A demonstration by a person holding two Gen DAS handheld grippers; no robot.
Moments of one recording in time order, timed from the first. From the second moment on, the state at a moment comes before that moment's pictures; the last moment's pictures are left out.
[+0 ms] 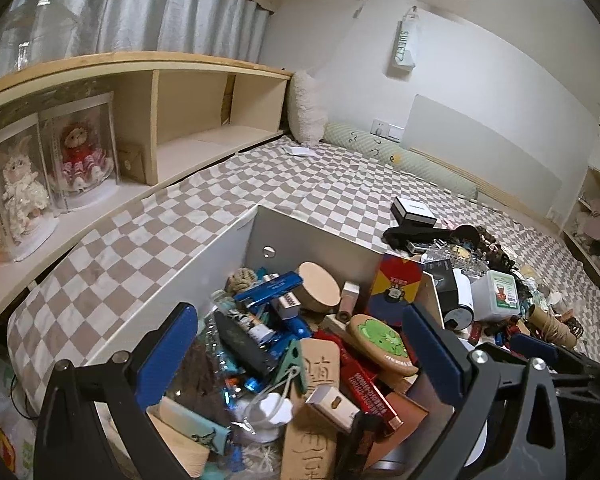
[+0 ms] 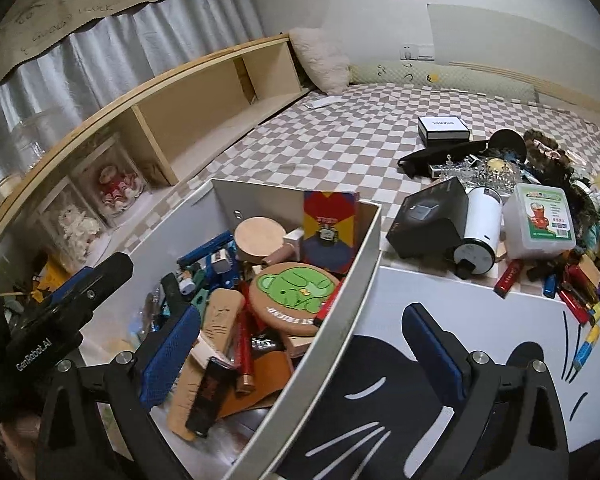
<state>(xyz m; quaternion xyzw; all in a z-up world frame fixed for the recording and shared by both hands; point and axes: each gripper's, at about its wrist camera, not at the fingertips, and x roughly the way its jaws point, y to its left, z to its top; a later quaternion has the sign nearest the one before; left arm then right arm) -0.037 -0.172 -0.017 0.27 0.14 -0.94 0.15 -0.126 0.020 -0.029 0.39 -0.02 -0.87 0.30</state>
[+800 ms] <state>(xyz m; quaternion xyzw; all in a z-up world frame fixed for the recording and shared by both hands) -0.073 -0.104 -0.015 0.26 0.13 -0.95 0.07 -0.171 0.142 -0.041 0.38 -0.05 -0.90 0.20</state>
